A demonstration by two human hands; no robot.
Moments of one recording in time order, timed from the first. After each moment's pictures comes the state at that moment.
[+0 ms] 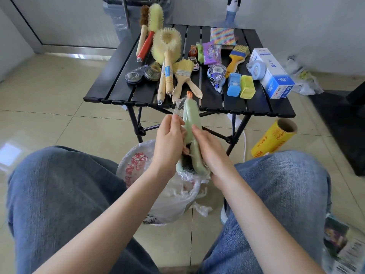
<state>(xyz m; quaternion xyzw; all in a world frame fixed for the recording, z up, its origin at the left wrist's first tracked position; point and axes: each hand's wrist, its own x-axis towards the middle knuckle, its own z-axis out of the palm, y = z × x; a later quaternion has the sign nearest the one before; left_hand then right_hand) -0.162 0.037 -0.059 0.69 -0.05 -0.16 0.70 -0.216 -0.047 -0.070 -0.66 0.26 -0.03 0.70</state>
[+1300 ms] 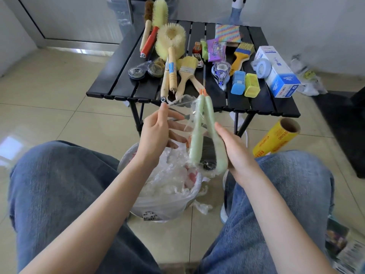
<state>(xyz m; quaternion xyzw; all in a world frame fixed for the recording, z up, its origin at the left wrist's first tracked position) -0.144 0.063 -0.050 0.70 -0.07 -0.18 0.68 -0.233 -0.075 -0.063 -0.64 0.28 -0.01 0.72</state>
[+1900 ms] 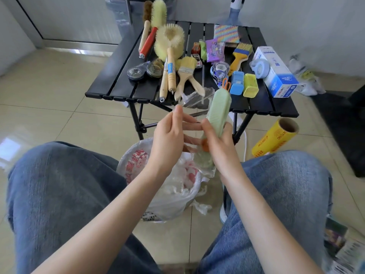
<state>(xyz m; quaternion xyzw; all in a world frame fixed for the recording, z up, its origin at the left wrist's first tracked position) -0.170 0.047 -0.041 0.69 -0.11 -0.17 0.70 -0.221 -0.055 -0.068 -0.69 0.28 -0.13 0.65</state>
